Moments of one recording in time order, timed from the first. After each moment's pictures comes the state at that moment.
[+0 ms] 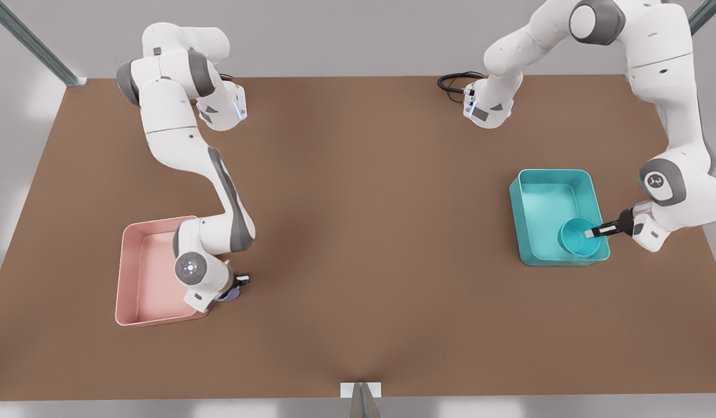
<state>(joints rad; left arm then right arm) 0.54 0.35 -0.18 -1.86 -0.21 1.99 0.22 0.29 0.75 -0.09 -1.40 0.05 2.09 -0.03</state>
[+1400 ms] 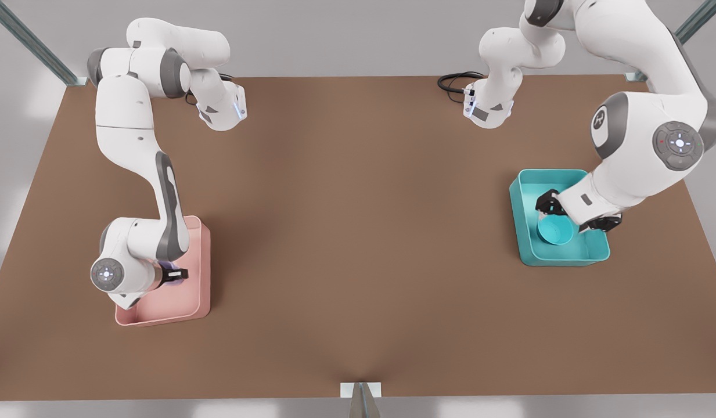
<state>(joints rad) -0.14 0.26 0.03 -1.30 0.00 1.52 0.23 0.11 0.69 -0.17 -1.48 0.02 1.99 -0.17</state>
